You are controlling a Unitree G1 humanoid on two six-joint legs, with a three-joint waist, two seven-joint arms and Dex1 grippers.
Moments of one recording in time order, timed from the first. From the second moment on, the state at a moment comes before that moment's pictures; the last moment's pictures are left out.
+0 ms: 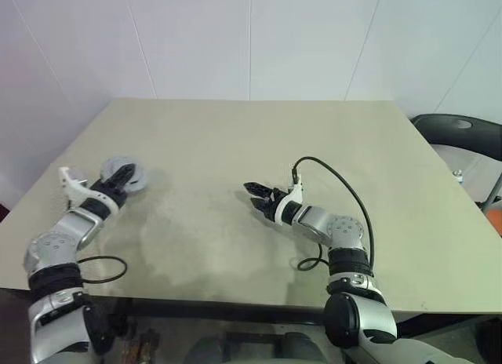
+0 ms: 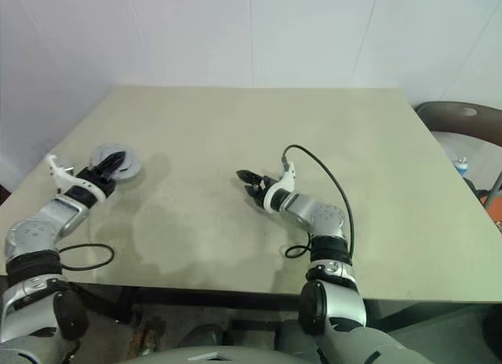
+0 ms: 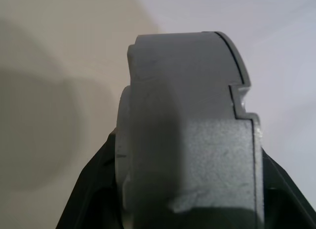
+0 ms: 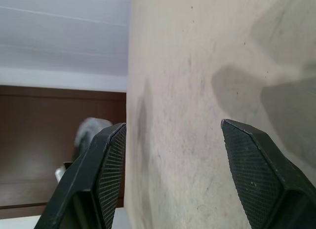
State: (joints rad) left arm -0.50 0.60 0.58 0.72 -0.91 0.68 -0.40; right arm -0.63 0.07 -0.43 0.52 0.99 1.02 0.05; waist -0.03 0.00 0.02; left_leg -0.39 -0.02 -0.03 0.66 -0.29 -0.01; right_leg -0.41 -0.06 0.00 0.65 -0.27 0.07
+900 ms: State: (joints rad) left arm -0.67 0.75 0.49 1.27 -0.47 0.34 -0.69; right arm -0.60 0.07 -0.40 0.48 0.92 1.04 0.06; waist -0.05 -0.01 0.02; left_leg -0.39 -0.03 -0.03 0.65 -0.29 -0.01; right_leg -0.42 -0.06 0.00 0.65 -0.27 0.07
